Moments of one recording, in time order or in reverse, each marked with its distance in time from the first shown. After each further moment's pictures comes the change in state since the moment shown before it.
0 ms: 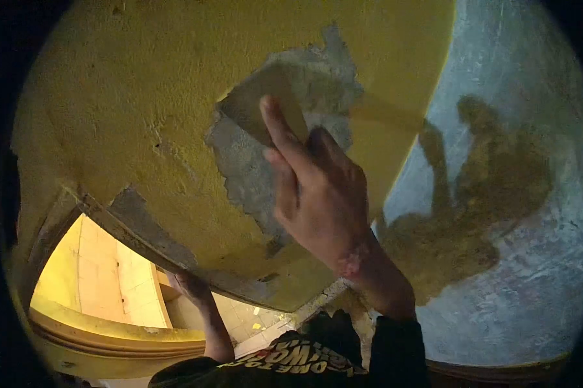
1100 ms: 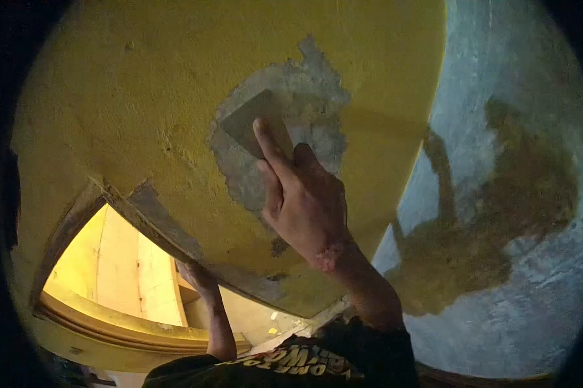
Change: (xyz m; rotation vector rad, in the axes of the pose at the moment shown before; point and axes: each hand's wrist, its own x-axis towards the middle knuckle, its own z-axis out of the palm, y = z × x) left_hand 0.004 0.014 -0.008 0.082 -0.089 0.025; right_hand -0.003 -0.011 0.001 0.090 0.027 0.049
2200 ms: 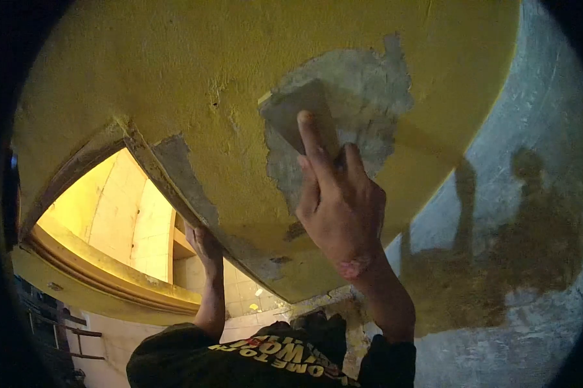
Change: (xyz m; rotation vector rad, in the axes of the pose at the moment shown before) left_hand 0.005 0.016 0.020 -0.038 0.133 -0.022; right_hand -0.009 0.005 0.000 -0.139 -0.075 -0.110
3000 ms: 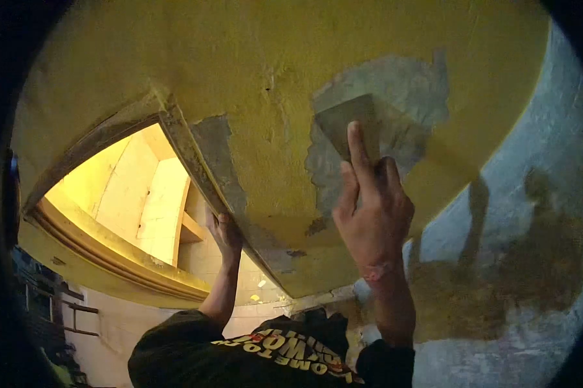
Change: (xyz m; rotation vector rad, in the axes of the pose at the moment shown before) left_hand -0.001 -0.007 -0.011 -0.027 -0.078 0.017; right_hand -0.008 -0.011 0.006 0.009 -0.028 0.041
